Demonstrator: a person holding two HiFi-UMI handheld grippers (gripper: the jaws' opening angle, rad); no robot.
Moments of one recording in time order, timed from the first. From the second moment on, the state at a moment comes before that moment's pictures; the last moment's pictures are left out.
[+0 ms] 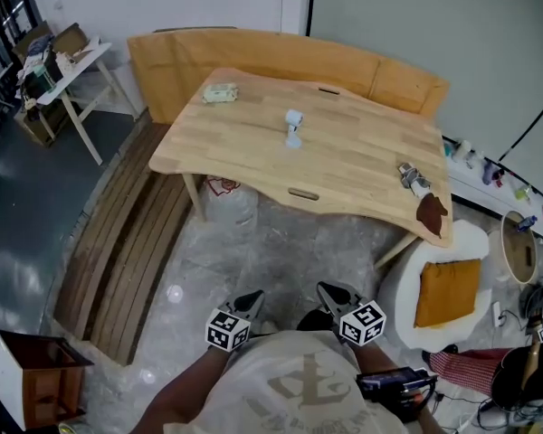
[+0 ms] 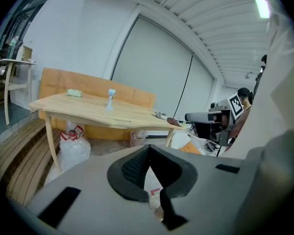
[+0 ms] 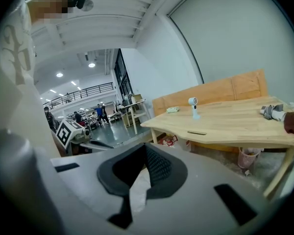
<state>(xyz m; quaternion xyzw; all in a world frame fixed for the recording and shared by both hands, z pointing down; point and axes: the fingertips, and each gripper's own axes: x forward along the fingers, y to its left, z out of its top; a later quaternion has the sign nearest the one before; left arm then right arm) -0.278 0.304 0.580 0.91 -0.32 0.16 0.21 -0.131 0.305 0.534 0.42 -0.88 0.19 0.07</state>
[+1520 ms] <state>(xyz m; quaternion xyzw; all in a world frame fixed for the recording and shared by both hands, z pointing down) -0.020 0.182 0.565 0.90 -0.32 0.22 0.21 0.124 0.189 0.556 0.40 -0.88 0.25 0.05</state>
